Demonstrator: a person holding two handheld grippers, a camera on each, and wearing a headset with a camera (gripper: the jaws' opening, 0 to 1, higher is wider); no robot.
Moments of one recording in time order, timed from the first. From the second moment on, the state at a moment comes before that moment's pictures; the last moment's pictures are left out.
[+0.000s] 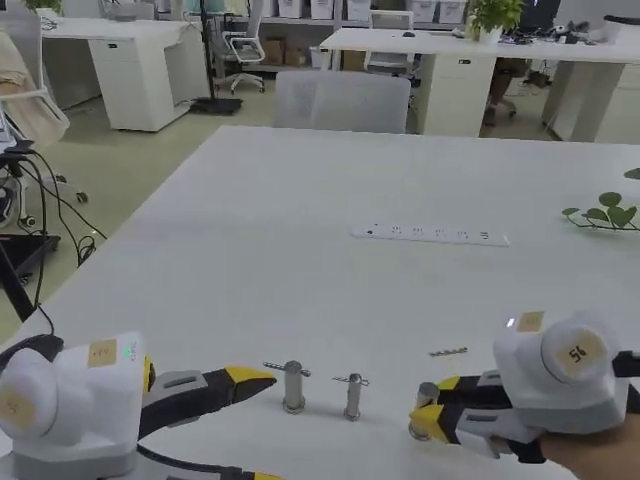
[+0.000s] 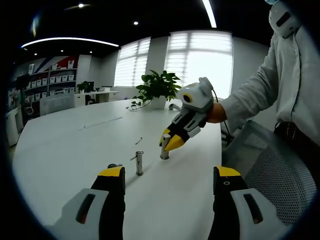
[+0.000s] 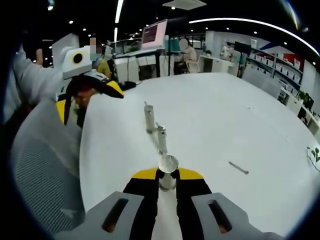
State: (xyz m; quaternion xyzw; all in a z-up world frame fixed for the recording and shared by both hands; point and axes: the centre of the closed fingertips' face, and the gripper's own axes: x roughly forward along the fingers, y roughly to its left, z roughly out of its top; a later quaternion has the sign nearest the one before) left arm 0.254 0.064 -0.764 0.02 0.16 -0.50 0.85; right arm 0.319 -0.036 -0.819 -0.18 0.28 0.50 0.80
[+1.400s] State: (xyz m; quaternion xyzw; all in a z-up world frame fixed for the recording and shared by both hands) left arm 0.250 0.060 -0.764 0.01 0.16 -0.51 0.85; right arm 0.275 -0.017 -0.840 -0.18 0.29 0.48 0.81
